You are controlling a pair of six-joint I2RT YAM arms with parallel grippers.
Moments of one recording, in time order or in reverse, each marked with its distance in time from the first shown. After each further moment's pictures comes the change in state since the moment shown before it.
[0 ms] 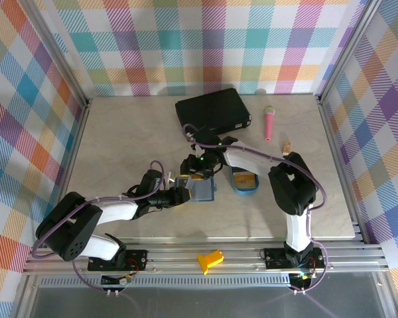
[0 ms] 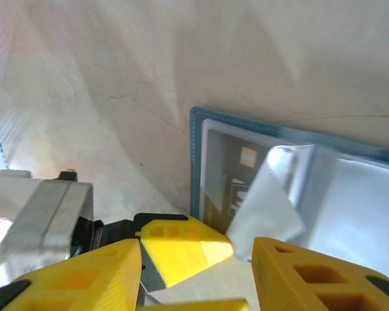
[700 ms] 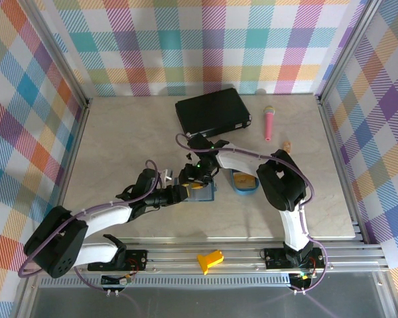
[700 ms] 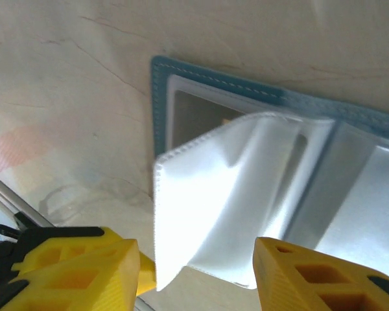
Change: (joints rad) left arm 0.000 -0.174 0.005 -0.125 -0.040 0.007; right arm 0.028 0.124 0.034 -0.047 -0.078 -0.083
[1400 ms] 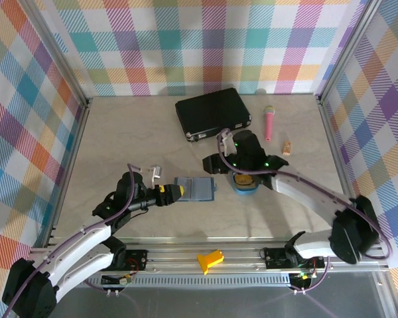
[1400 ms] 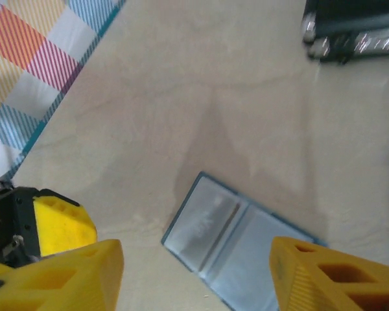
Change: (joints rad) left arm 0.030 -0.431 0.012 -0.246 0.012 0.134; right arm -0.103 -0.735 -0.516 0.404 0.222 -0.332
